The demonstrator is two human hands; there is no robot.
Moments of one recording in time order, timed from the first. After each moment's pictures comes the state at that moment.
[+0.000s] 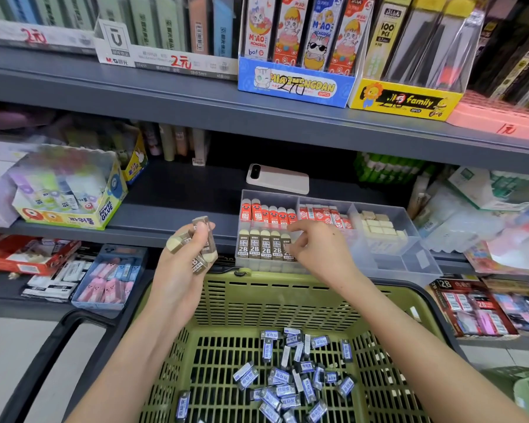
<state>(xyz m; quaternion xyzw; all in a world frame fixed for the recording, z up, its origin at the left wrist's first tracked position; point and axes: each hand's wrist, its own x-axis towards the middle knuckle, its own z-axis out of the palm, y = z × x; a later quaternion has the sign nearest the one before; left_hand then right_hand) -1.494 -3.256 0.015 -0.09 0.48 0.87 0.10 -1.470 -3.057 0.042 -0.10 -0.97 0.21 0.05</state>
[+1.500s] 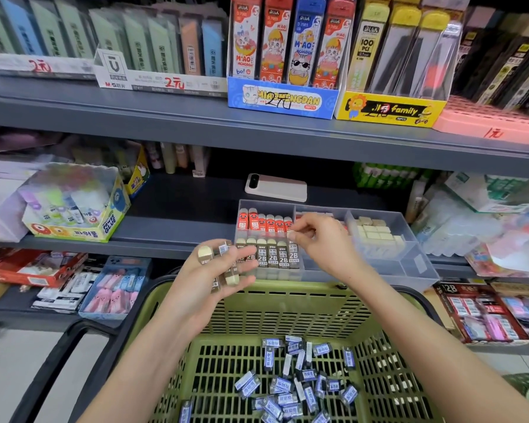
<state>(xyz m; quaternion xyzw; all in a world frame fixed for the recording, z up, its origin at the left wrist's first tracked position) -1.476 -3.242 0.040 -0.04 0.50 0.83 0.24 -1.484 -3.028 0.041 -0.06 -0.94 0.31 0.10</state>
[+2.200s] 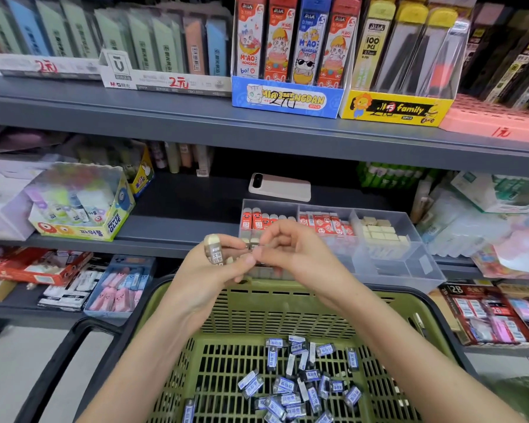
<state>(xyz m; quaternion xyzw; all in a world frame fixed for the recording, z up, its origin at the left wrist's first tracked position) -1.480 -3.243 0.041 0.03 0.60 0.78 0.19 -1.447 -3.088 0.081 -0.01 -0.80 0.60 -0.03</state>
